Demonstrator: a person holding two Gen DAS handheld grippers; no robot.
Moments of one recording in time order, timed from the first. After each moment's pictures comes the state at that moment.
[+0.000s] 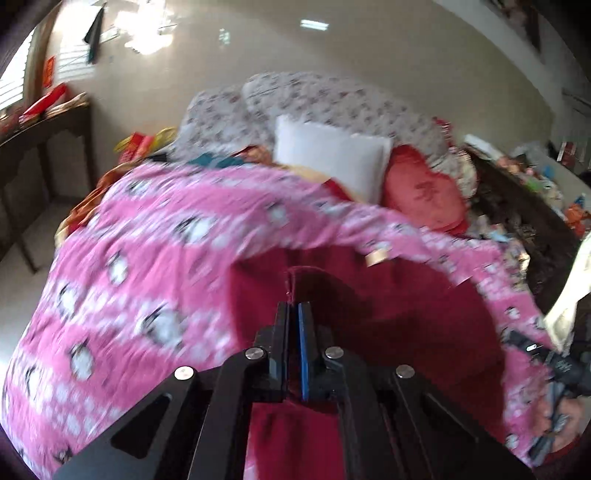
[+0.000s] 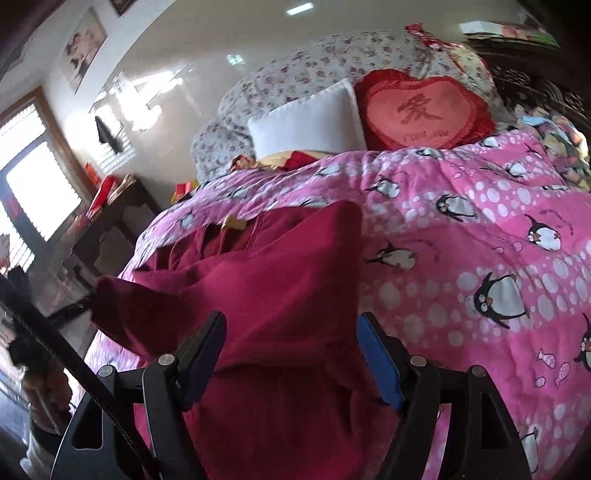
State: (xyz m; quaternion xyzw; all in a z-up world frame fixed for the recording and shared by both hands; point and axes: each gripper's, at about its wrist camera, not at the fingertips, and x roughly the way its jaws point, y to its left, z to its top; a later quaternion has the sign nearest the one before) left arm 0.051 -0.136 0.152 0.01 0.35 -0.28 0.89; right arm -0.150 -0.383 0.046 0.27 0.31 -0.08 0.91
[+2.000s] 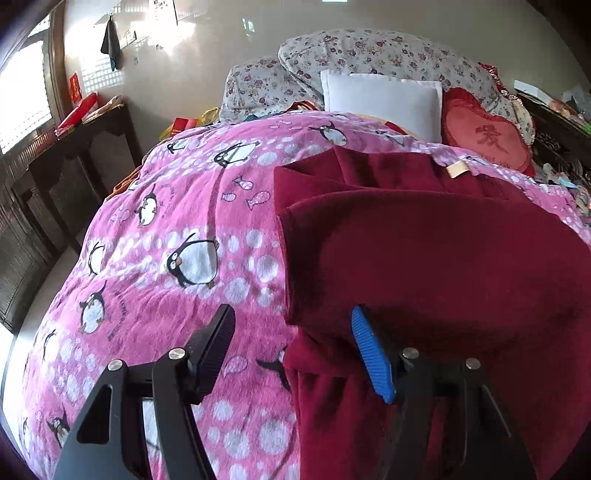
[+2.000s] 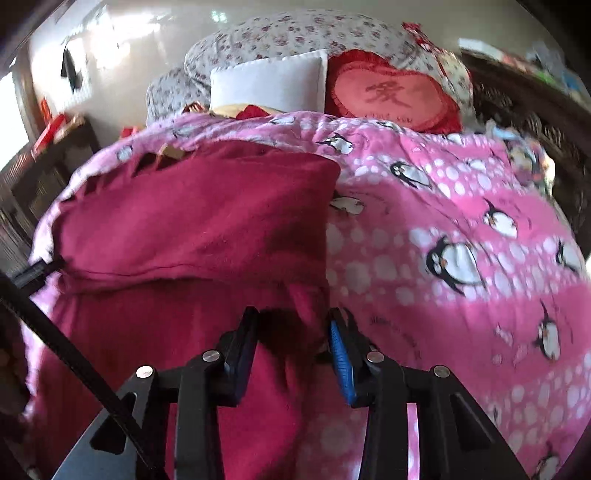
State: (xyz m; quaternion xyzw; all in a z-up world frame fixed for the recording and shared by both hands) left arm 0.042 -0.131 0.058 0.10 0.38 -0.15 0.91; right arm -0.169 -0.360 0.022 0.15 0.40 -0.16 0.89
